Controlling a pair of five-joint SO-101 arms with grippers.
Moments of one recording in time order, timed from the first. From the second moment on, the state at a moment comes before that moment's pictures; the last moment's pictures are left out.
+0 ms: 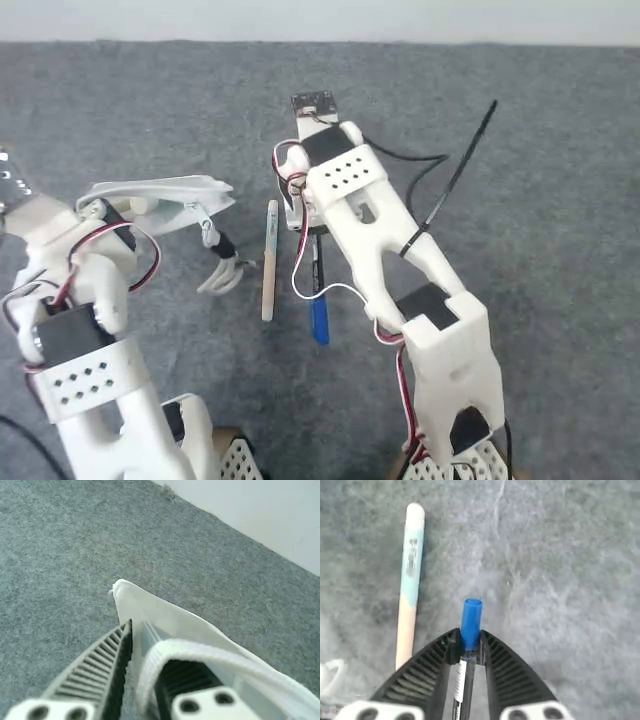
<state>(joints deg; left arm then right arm) -28.7 -55.9 45.3 58.6 19.0 -33.6 29.4 -31.3 93.2 -21.1</state>
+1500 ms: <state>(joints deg) -14.2 -55.9 45.3 59.1 13.2 -41.3 -57.8 40.9 49.0 -21.2</state>
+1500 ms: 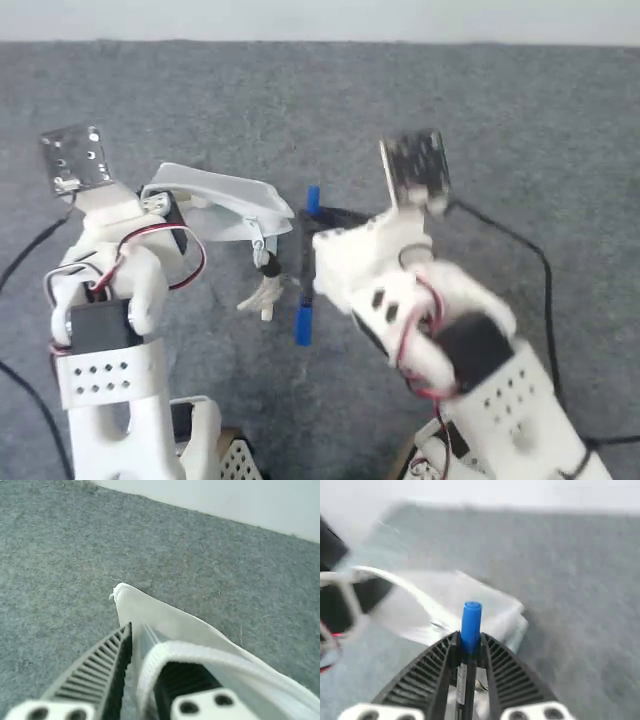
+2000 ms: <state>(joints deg) -14.2 -55.9 45.3 59.1 13.2 -50.0 -85.1 76.4 2.9 -8.6</state>
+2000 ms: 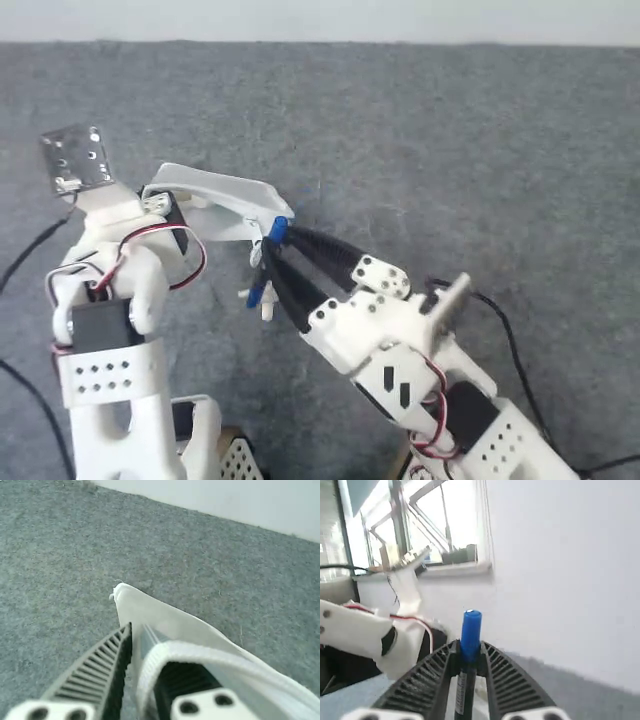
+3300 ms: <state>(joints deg) -14.2 -55.9 45.3 59.1 13.2 -45.6 -55.8 67.4 -45.2 -7.2</state>
